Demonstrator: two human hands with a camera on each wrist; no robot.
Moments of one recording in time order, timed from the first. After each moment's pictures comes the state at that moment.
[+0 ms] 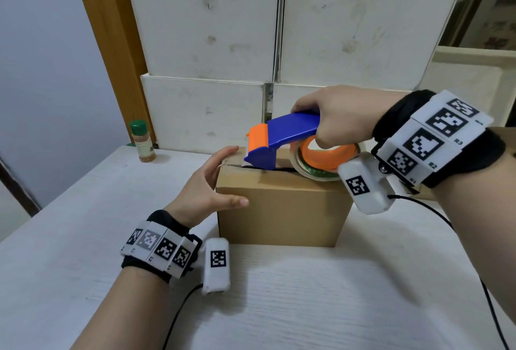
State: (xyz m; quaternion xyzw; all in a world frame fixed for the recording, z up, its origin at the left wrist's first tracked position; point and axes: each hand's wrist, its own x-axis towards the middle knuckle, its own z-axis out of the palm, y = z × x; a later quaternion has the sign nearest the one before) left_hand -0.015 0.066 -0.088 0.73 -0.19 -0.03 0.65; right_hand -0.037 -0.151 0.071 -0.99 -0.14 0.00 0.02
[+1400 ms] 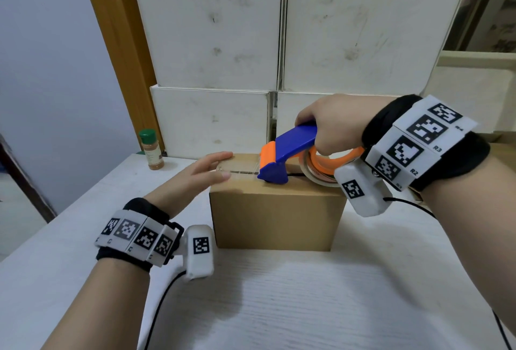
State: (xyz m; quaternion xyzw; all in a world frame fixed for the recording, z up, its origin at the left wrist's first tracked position) left_hand -0.008 0.095 -0.052 0.81 -0.14 -0.12 0.56; right_hand -0.032 -0.144 0.071 -0.99 -0.12 0.01 -0.03
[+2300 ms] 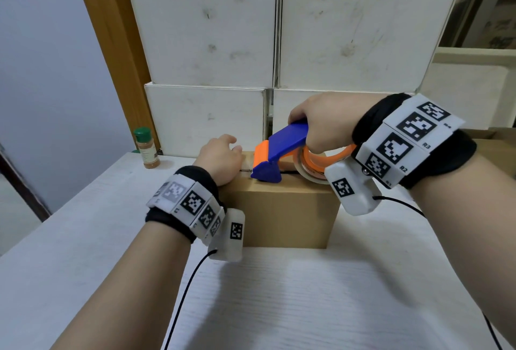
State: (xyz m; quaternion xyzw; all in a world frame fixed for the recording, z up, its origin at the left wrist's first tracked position) left_hand 0.017 0.032 -0.029 0.95 -0.01 0.03 0.32; right_hand -0.030 -0.140 0.069 -0.99 -0.13 0.01 -0.04
